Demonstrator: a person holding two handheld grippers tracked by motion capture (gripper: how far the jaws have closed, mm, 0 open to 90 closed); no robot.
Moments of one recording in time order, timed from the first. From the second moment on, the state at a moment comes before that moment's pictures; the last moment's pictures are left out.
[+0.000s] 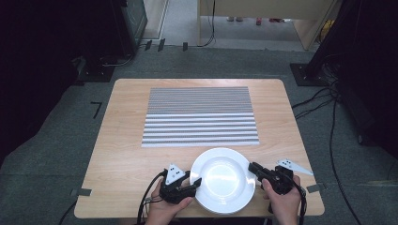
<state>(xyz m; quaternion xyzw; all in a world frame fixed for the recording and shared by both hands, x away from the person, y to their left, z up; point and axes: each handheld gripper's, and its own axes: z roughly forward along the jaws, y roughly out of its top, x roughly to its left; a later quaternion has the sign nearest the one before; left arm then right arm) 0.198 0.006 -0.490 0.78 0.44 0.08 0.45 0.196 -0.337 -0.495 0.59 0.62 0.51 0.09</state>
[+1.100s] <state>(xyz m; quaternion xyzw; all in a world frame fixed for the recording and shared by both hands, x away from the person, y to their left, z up) 0.196 0.007 -0.490 0.77 0.45 0.08 0.45 0.197 -0.343 -0.496 0.60 0.58 0.54 0.06</state>
